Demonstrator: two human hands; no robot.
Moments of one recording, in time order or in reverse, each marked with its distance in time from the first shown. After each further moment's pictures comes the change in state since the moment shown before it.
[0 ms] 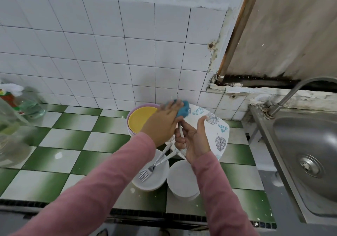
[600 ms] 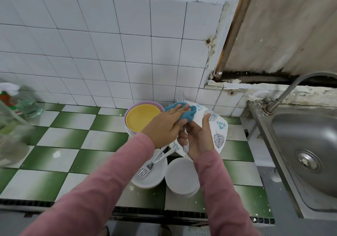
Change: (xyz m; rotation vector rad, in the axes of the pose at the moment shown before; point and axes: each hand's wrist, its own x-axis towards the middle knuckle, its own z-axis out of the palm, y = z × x) left_hand -0.009 0.025 -0.009 -0.313 -0.075 0.018; right_hand 0.006 -0.003 -0.020 0.081 0.038 -0.071
